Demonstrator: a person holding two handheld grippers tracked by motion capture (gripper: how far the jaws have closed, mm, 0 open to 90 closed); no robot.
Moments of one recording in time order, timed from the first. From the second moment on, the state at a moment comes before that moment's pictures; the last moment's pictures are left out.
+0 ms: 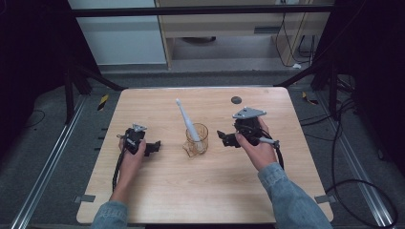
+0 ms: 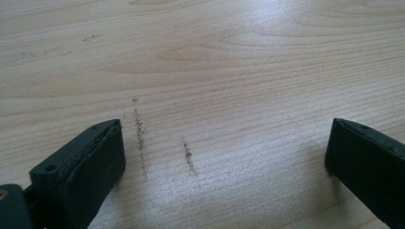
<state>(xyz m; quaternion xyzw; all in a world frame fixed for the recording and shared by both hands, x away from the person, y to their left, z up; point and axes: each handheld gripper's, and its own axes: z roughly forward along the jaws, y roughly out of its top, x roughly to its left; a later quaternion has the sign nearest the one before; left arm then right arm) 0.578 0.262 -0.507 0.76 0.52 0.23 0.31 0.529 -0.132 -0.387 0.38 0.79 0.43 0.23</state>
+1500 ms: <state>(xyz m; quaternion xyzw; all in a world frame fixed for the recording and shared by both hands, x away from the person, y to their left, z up) 0.578 0.262 -0.507 0.76 0.52 0.23 0.31 0.555 -0.212 -0.456 0.46 0.79 0.35 0.22</state>
